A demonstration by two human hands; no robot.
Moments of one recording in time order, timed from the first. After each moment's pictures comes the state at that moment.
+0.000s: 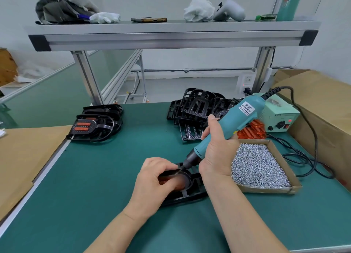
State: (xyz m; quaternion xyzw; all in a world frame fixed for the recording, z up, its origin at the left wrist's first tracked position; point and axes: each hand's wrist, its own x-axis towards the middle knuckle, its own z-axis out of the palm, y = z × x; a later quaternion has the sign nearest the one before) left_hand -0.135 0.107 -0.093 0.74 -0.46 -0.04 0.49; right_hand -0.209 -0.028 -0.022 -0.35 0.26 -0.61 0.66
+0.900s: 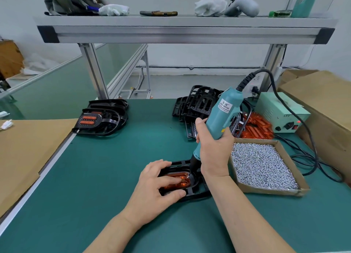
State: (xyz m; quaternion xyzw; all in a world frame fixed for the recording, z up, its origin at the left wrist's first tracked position) left_hand -0.121 0.127 -0.126 0.76 -0.50 -0.09 0.41; right_hand -0.197 -0.022 -0.038 -0.52 0.26 -0.56 0.58
